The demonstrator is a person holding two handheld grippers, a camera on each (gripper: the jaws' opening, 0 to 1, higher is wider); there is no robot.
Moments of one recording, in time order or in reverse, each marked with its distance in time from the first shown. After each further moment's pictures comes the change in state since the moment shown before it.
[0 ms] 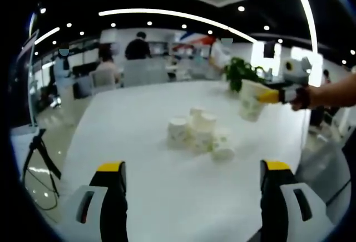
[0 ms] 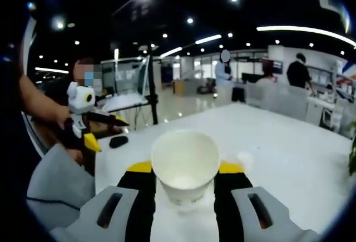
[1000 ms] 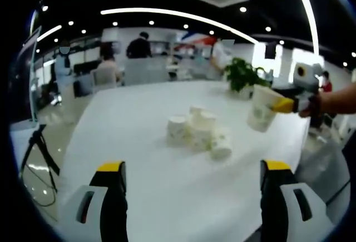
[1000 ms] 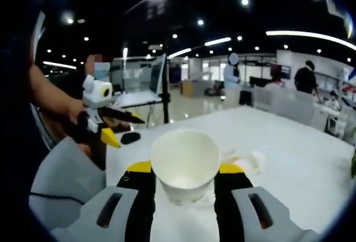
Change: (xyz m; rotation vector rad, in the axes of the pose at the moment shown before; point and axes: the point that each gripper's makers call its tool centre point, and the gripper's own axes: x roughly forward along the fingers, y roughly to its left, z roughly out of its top) left arm -0.002 -0.001 -0.005 -0.016 0.000 0.005; right arm -0.011 0.043 -0.009 -0.034 -0.014 0.053
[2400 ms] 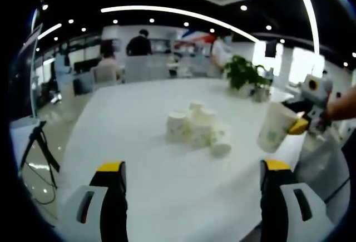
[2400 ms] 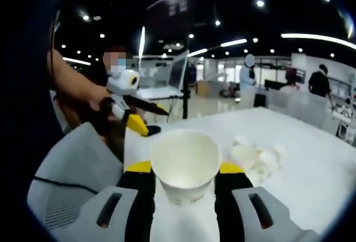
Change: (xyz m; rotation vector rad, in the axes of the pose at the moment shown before) left arm -0.004 -0.002 -0.008 -0.002 0.017 -0.001; right arm -0.001 0.048 -0.034 -0.053 0.000 0.102
